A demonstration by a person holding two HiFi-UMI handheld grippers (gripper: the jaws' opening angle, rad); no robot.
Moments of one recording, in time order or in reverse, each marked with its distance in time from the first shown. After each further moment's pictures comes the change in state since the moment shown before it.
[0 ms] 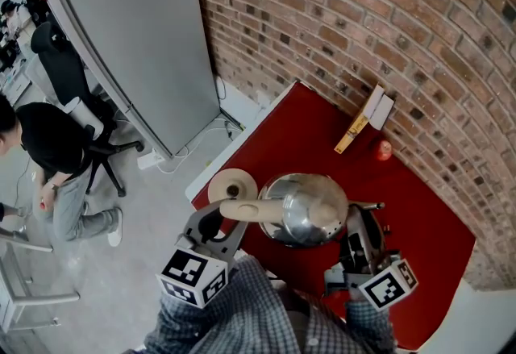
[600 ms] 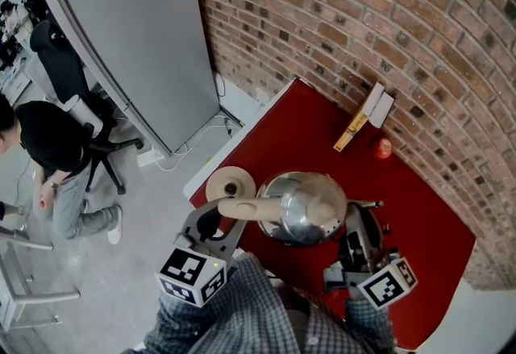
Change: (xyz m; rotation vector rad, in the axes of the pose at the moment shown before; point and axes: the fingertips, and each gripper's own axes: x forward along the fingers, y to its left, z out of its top) left arm 0.005 -0.001 -0.001 0.002 0.007 0.007; right arm 0.002 -0.006 0.000 0.005 0.010 0.000
